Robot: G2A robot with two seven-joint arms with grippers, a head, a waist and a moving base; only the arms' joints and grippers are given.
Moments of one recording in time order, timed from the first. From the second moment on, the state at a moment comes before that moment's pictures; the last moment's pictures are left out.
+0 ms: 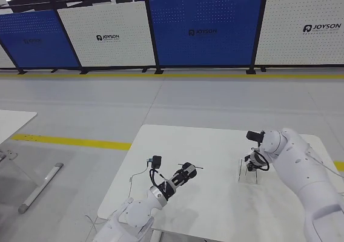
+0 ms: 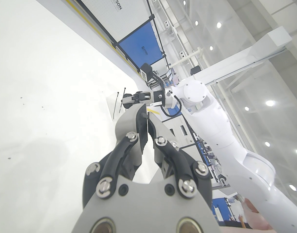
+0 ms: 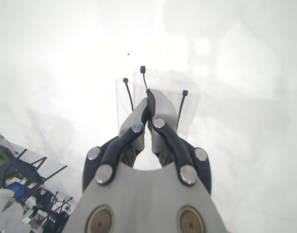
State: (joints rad) left arm 1.54 -1.19 -1.19 -1.68 0.03 -0.22 -0.21; right arm -0.34 -1.54 0.69 -0.24 -0.49 0.07 1.09
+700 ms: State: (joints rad) left arm 1.54 -1.19 -1.19 -1.68 0.03 -0.22 -0.21; right arm -0.40 -1.45 0.79 -0.39 -0.46 0.03 1.08
